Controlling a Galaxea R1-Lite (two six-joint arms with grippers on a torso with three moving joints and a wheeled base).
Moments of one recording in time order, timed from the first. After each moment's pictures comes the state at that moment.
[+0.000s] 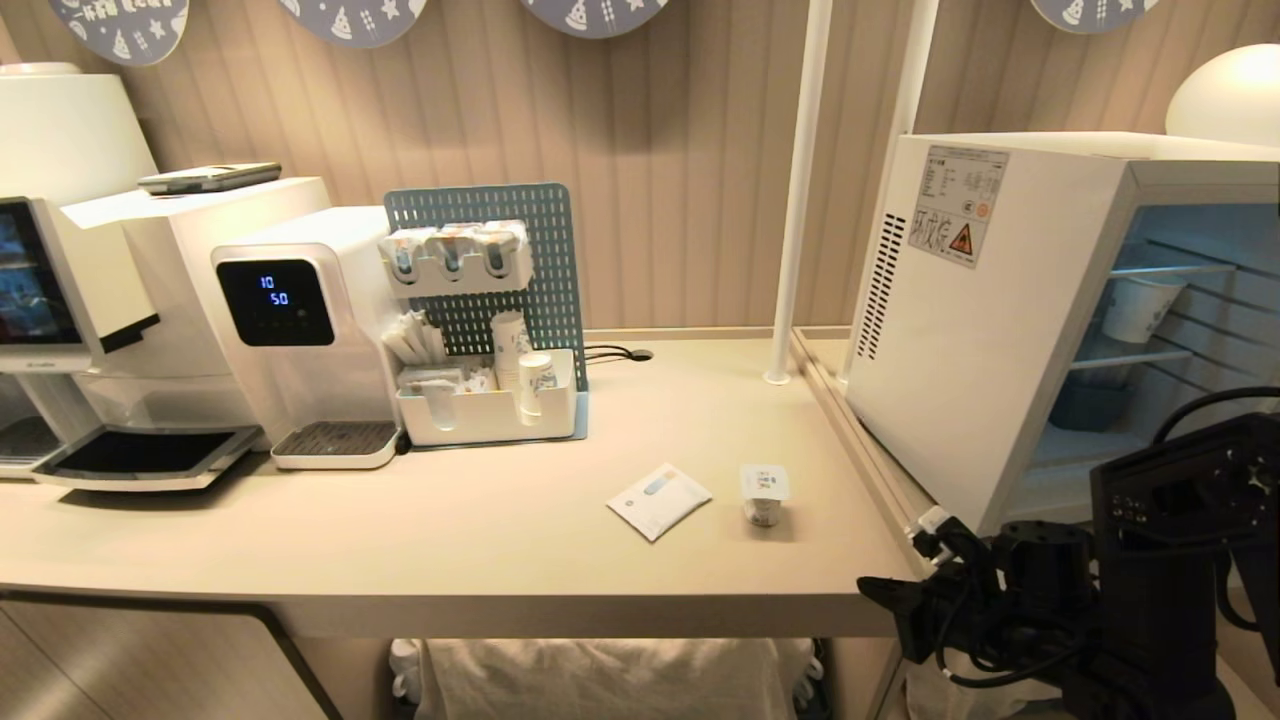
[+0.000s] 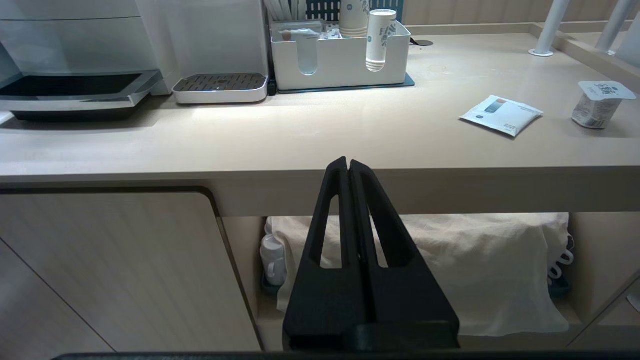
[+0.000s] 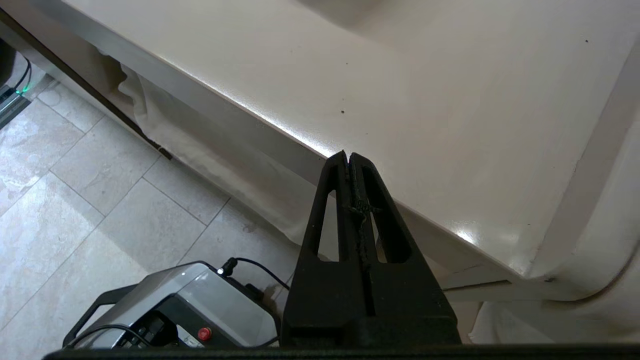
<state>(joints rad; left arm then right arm) 0.00 0.00 0.00 -0.01 0.00 0.01 0.14 2.41 -0.33 -1.52 0.42 -0.20</state>
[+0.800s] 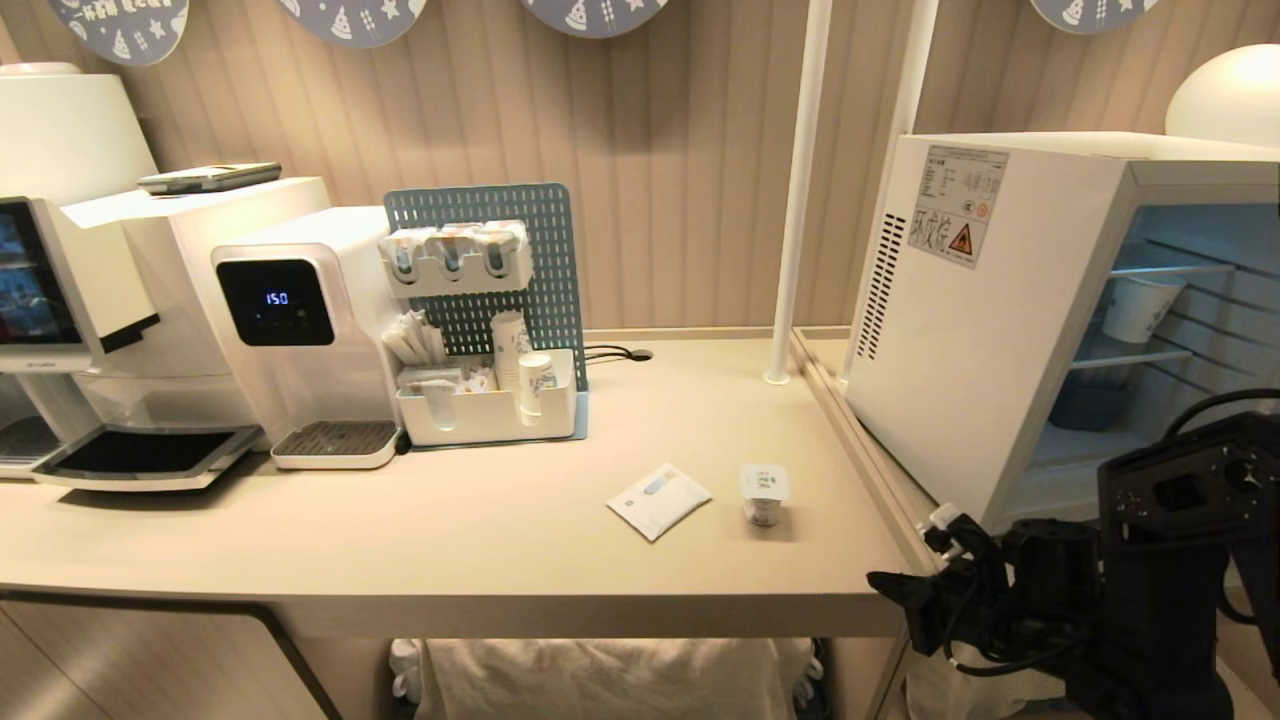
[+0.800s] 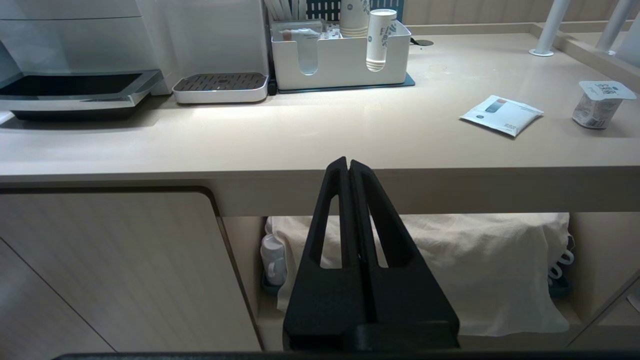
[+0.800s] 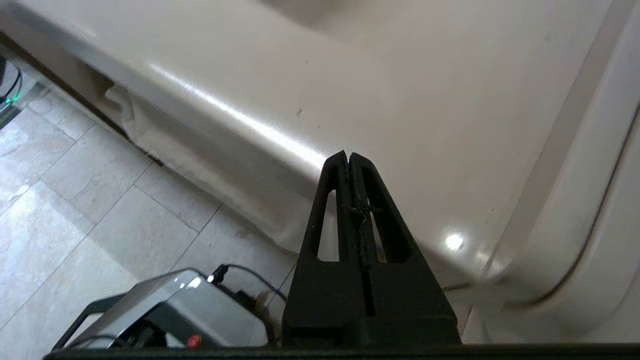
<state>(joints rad) 0.00 0.00 0.00 -0.01 0.00 0.01 0.08 2.45 -0.38 -1.52 0.45 -0.22</state>
